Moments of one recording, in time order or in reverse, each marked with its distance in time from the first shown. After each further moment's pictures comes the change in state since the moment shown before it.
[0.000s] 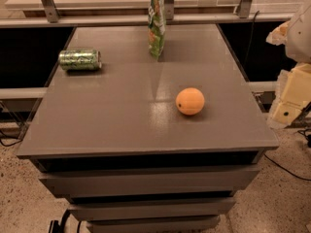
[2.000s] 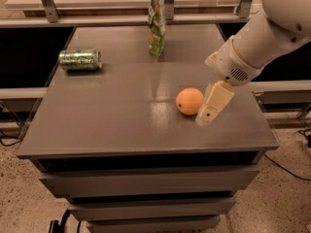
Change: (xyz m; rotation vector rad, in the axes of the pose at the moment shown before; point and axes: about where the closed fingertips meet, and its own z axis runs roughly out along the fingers) arm -0.087 -0.027 0.126 -0.104 -0.259 0.018
